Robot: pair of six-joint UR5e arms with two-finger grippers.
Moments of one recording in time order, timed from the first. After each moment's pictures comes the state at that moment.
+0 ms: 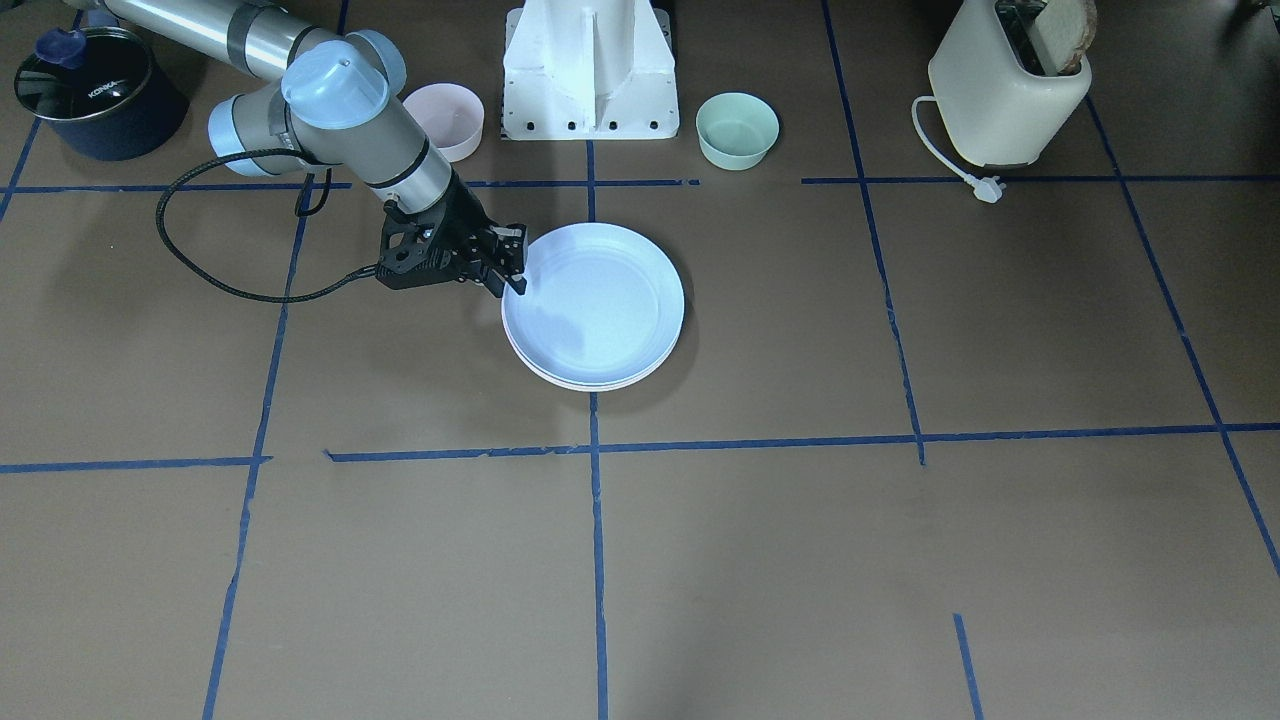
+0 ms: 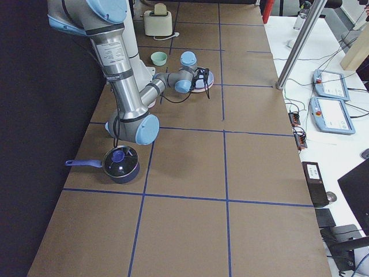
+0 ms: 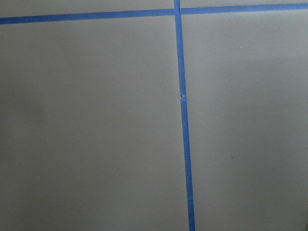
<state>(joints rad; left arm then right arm) -1.66 -1.35 -1.77 -1.45 -2.42 0.24 0.52 -1.15 1.71 -1.00 1.92 1.47</state>
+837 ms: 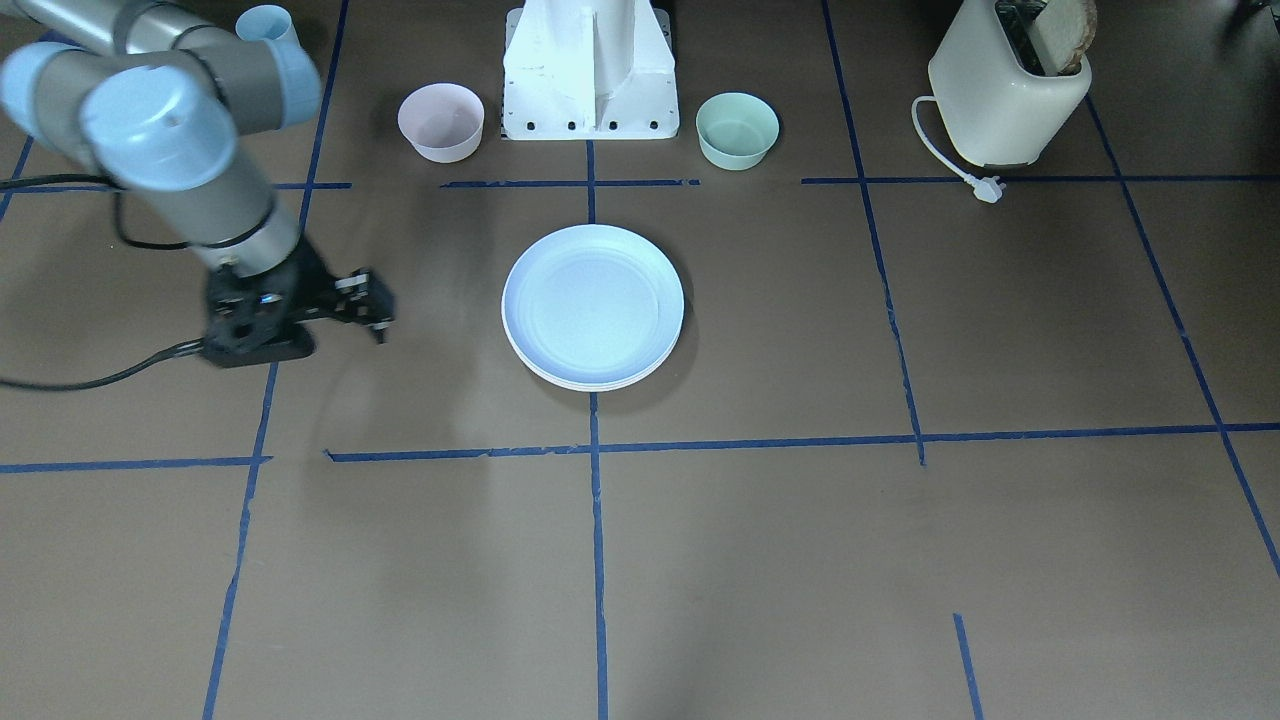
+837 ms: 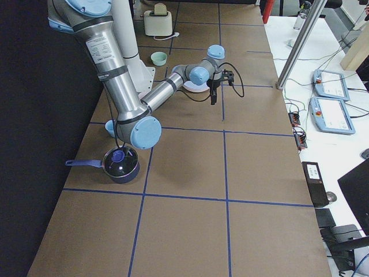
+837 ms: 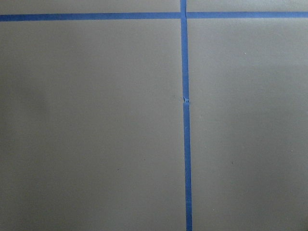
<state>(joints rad) -1.65 -1.36 -1.77 -1.45 -2.41 0.18 0.88 -1.15 1.78 -1.60 2.11 0.73</state>
